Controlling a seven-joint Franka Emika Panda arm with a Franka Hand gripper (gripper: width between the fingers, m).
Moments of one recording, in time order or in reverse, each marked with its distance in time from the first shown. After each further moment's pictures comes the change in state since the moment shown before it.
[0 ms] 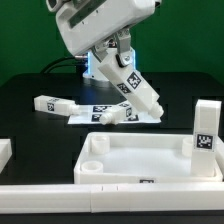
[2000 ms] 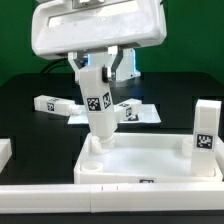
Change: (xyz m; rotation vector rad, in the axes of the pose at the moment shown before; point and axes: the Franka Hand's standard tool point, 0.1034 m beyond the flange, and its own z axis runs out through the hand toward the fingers) arm 0.045 -0.002 0.012 -0.131 0.316 -0.573
